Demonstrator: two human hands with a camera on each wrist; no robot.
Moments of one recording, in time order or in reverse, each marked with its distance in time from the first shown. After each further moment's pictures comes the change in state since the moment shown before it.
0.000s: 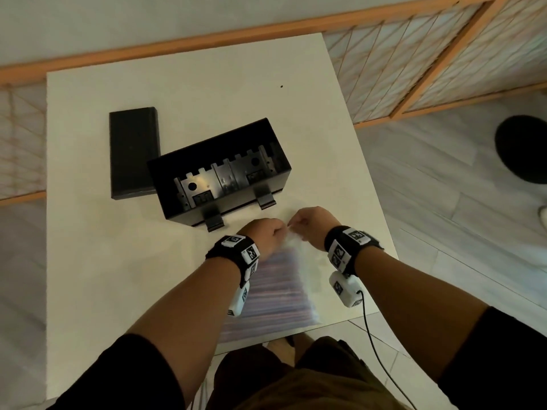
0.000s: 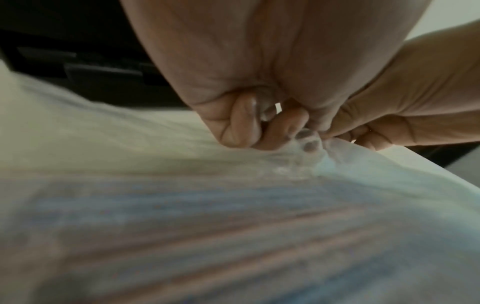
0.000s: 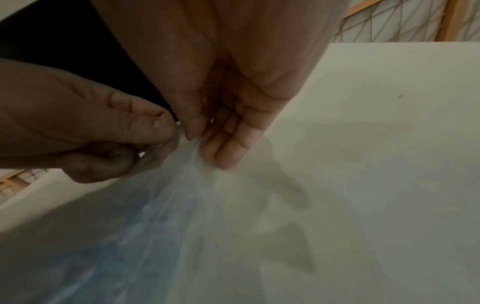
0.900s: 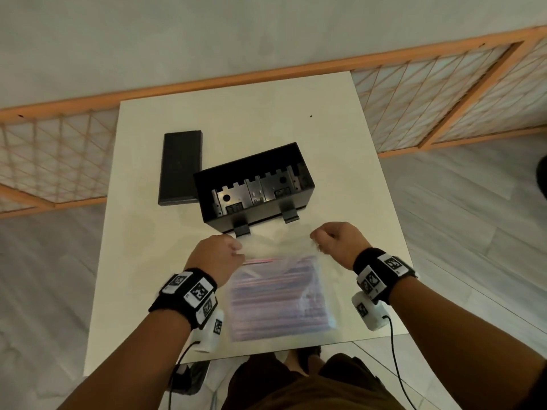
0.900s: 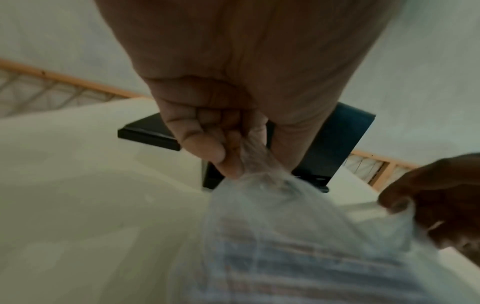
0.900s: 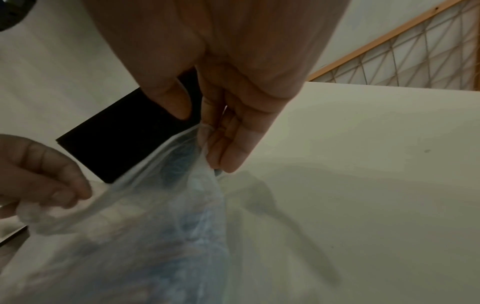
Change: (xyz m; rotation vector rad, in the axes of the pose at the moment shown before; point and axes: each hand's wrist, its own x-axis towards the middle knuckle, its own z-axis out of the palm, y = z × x) left_hand -0.124 -0.038 -0.058 -0.013 0.334 -0.369; right_hand -0.044 -0.016 -0.021 0.052 0.046 -0.115
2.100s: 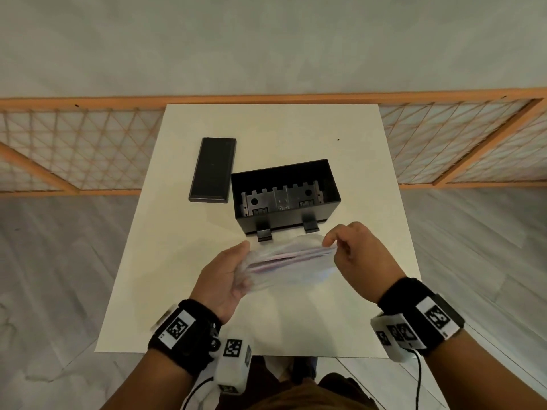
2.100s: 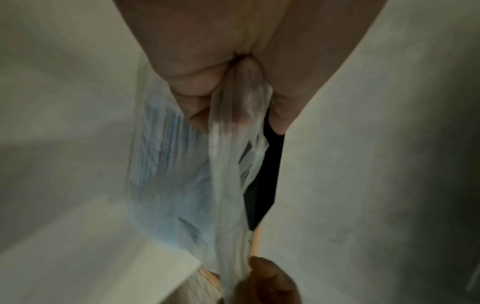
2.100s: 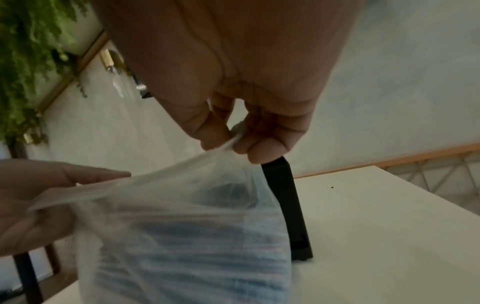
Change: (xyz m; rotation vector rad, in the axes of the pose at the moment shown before) left_hand -0.076 -0.004 0.000 -1.569 0.039 -0.335; right_hand -0.078 -0.075 -0.013 -0.225 0.150 -0.426
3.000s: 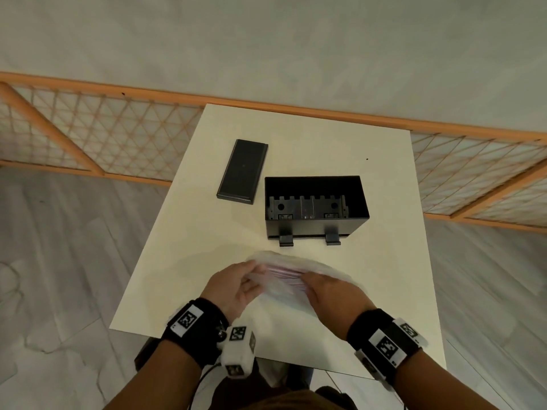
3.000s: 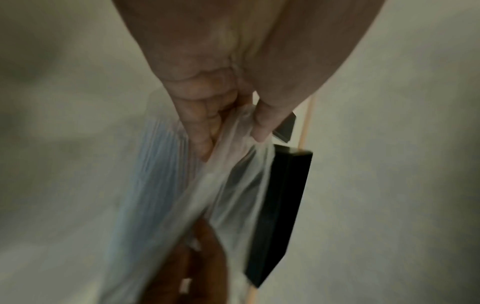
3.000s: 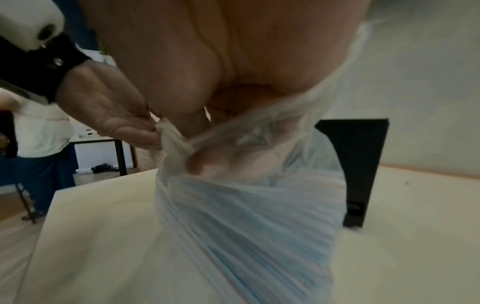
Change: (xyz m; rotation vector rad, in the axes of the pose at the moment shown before) left_hand 0.018 -0.014 -0.049 -0.100 0.033 -0.118; right_hand -0.005 -0.026 0.083 -0.527 -0.402 -0.149
